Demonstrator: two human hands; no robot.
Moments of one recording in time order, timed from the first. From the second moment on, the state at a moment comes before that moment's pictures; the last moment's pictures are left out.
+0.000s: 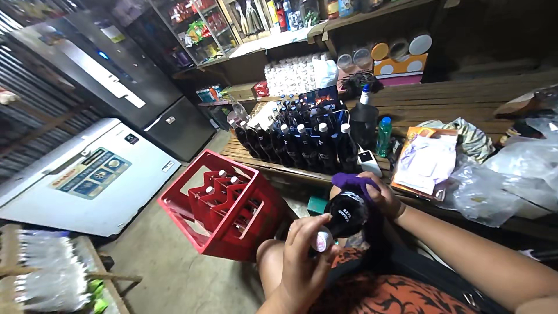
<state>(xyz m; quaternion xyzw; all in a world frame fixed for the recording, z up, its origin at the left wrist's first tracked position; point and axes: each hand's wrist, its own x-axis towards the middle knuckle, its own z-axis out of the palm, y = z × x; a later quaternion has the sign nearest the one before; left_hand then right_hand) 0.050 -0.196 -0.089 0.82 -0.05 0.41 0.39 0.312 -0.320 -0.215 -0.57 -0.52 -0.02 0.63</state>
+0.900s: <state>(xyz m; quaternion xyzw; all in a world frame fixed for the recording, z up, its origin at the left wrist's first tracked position) 0.049 -0.195 -0.089 0.82 -0.05 0.40 0.40 0.312 -0.320 -0.216 -0.55 -0.52 -0.01 0.65</state>
